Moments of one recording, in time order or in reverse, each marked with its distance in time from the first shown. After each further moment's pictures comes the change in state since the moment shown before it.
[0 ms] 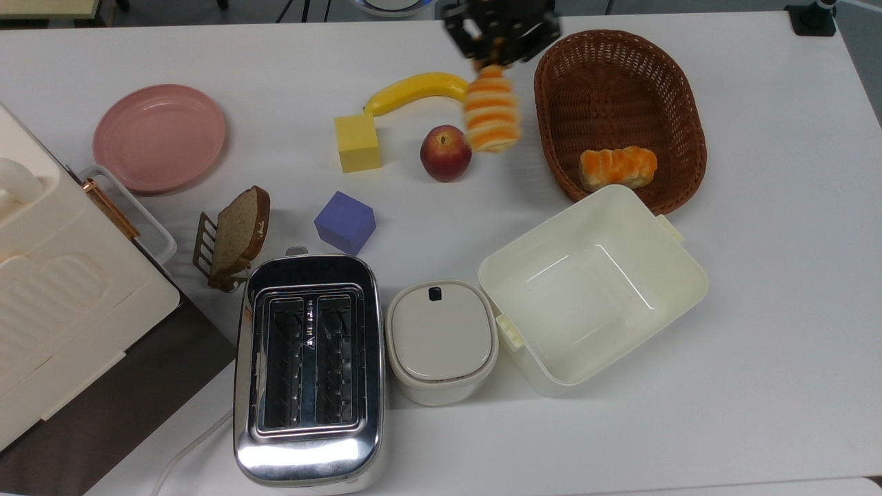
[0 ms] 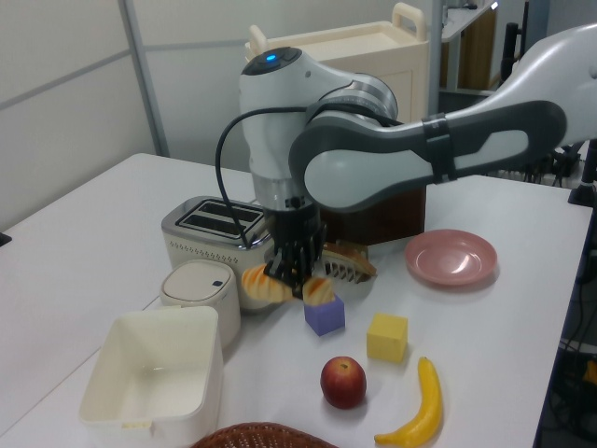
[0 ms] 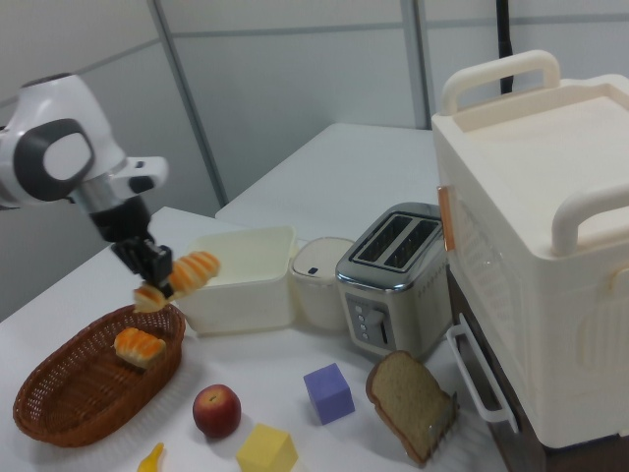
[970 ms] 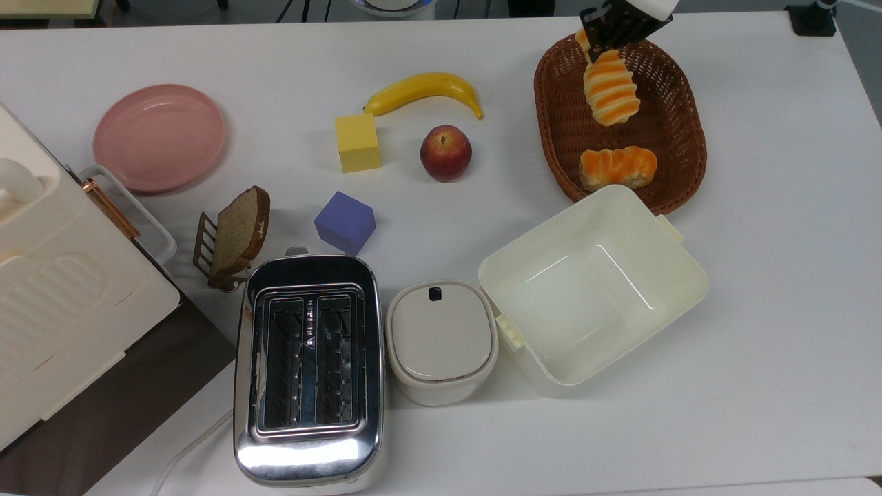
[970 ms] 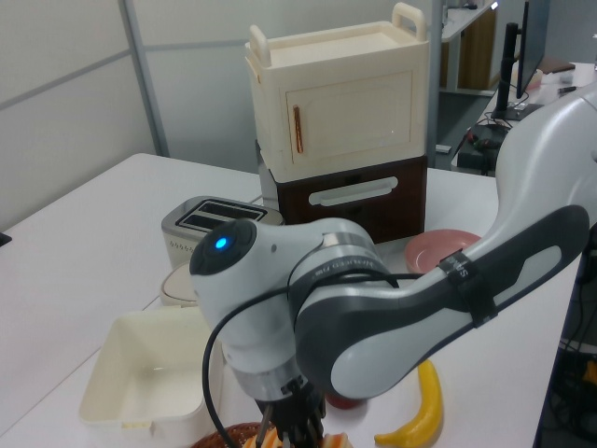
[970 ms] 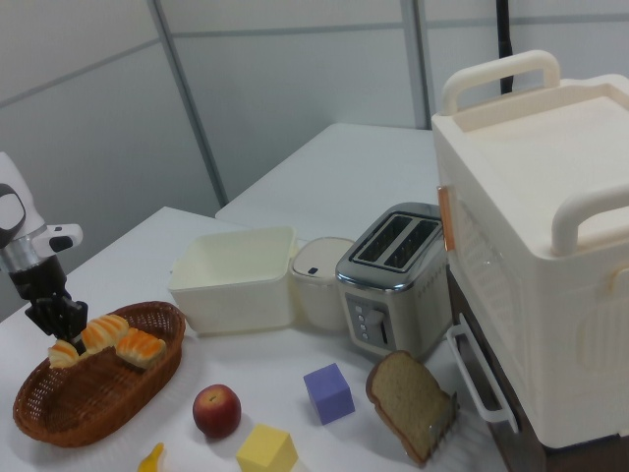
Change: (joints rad) arm 0.176 0.095 0.177 -0.107 -0.012 0.000 0.113
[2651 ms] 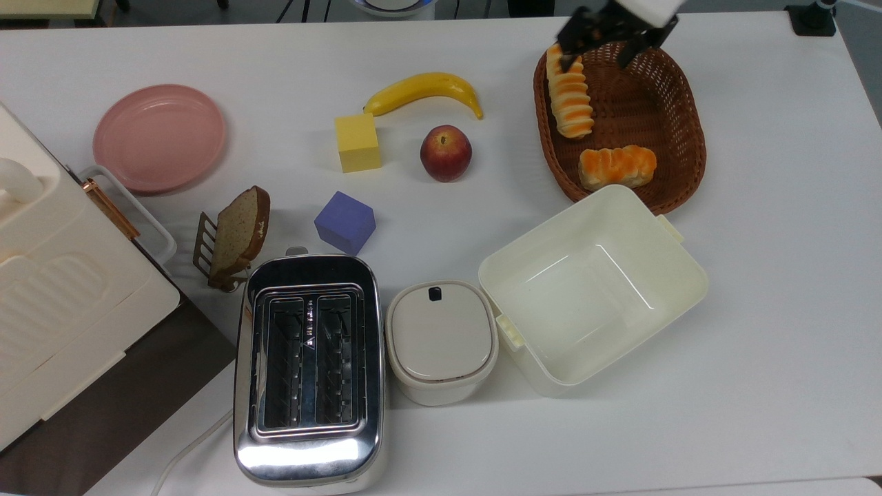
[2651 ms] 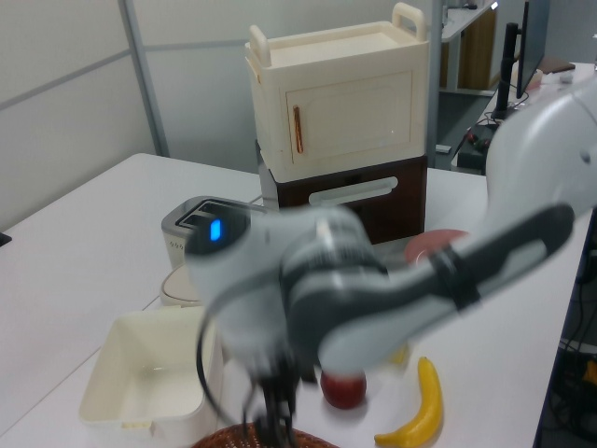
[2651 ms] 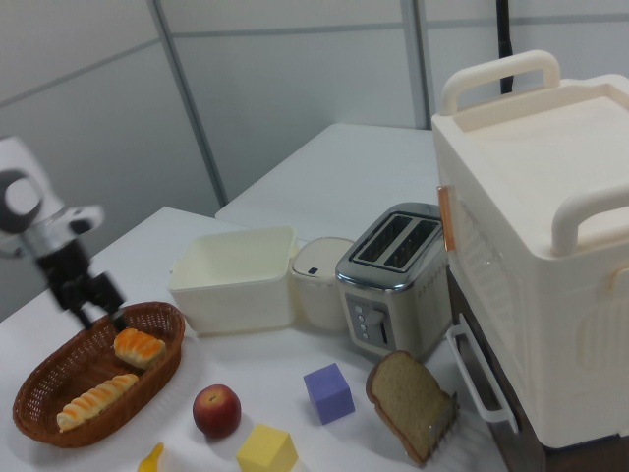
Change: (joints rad) arm -0.102 0.013 0.044 0.048 -0.105 -0.006 0.032
